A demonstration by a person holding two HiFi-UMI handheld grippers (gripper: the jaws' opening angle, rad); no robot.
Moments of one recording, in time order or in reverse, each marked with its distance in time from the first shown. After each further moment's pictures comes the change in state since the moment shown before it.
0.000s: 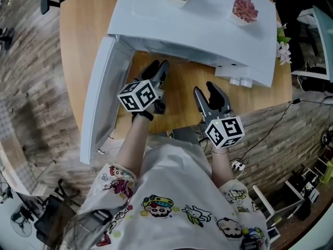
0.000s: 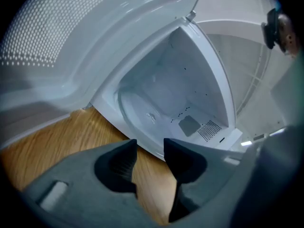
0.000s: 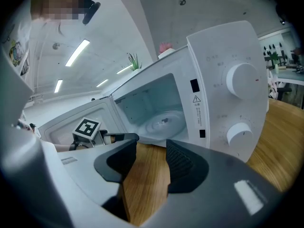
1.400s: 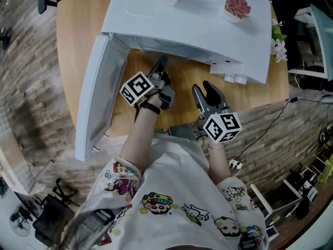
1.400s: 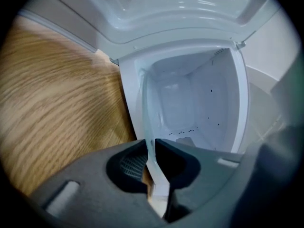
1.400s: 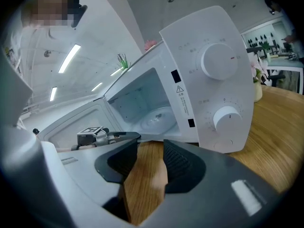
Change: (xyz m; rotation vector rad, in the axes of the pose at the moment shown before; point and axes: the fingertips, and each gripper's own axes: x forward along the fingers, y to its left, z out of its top) left arm 0.025 -0.002 -0.016 -0.539 -0.098 -0.062; right arm -0.005 -0.021 -0.015 0.101 0.016 -0.015
